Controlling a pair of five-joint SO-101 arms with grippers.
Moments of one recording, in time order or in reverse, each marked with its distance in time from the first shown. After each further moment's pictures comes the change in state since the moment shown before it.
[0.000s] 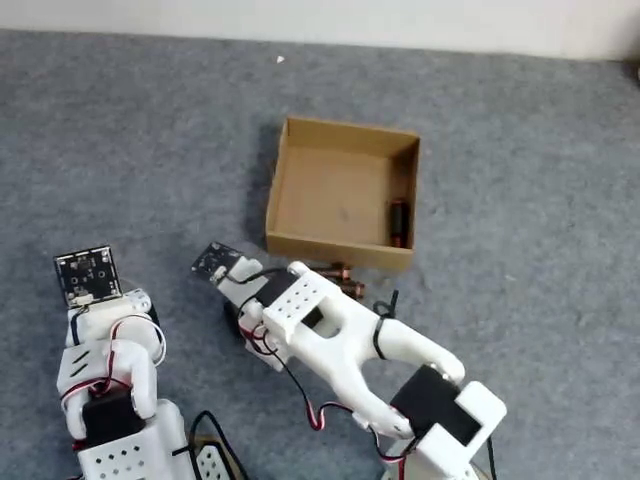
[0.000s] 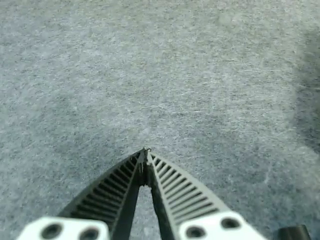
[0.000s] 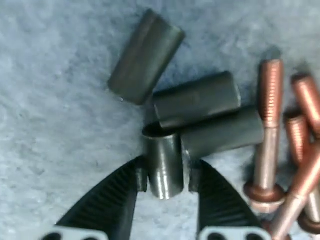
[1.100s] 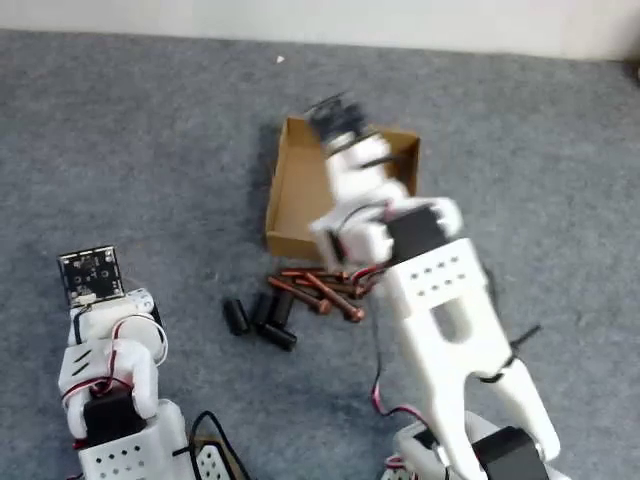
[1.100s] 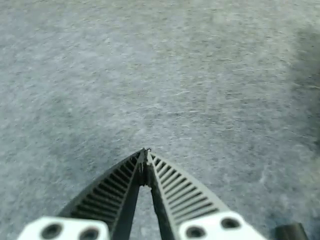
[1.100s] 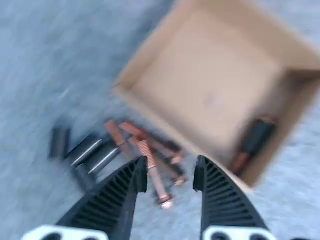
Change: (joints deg) left arm 0.6 0.0 0.0 0.0 0.0; right arm 19.6 -29.5 -15.6 16.9 -4.1
